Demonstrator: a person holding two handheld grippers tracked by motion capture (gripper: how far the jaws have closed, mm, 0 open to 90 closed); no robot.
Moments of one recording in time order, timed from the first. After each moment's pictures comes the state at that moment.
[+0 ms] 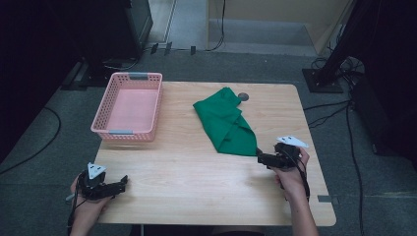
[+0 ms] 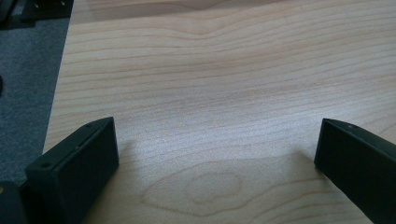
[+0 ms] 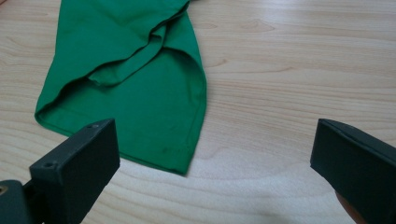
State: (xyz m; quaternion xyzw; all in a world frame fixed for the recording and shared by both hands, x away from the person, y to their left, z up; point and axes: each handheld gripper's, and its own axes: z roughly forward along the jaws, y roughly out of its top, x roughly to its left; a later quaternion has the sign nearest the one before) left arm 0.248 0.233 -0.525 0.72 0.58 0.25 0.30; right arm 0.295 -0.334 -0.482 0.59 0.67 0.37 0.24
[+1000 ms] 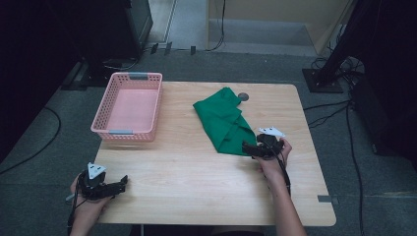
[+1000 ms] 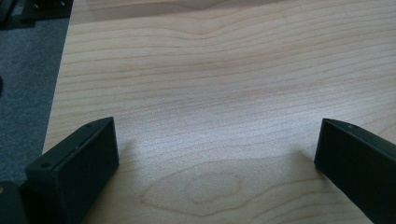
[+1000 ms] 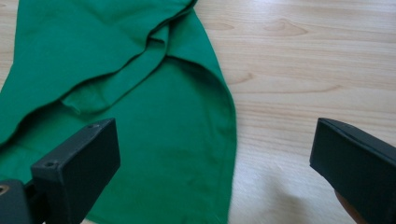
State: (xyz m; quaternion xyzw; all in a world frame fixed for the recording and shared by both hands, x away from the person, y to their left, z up) left arm 0.248 0.233 -0.525 0.72 0.58 0.25 0.30; right arm 0.343 -0.294 -0.506 0.61 0.67 0.34 0.26
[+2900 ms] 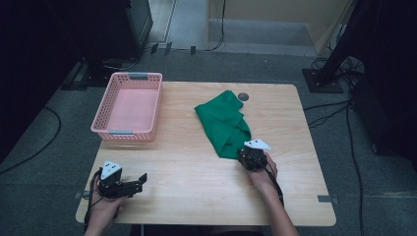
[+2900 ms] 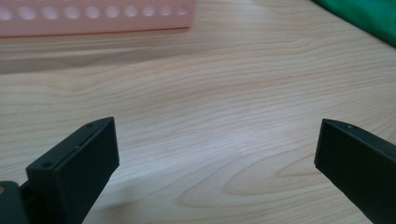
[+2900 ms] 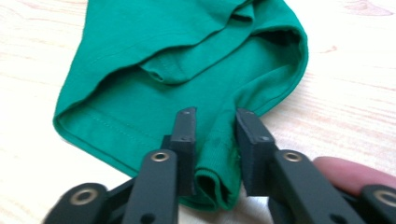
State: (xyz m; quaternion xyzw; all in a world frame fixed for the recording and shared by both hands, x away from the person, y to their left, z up) left arm 0.241 0.173 -0.498 0.72 0.53 0.20 0.40; right arm 0.311 -0.257 -0.526 0.55 0.71 0.35 0.25
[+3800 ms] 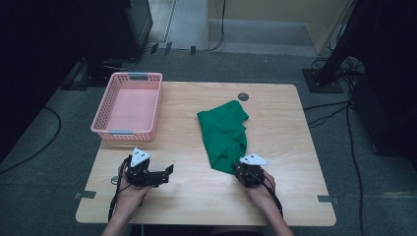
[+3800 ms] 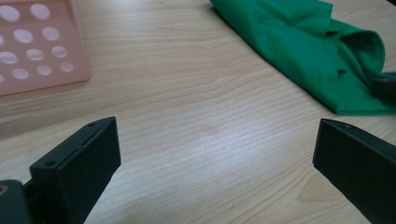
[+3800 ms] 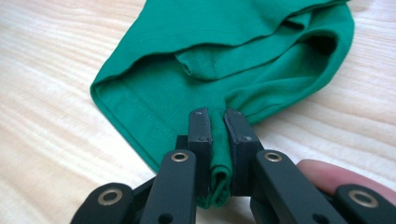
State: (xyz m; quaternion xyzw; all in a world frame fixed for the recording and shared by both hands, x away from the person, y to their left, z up) left arm 0.265 0.103 -0.479 0.74 0.49 0.17 0.43; right arm 0.263 -0.243 -0.526 0.51 0.74 0.38 0.20
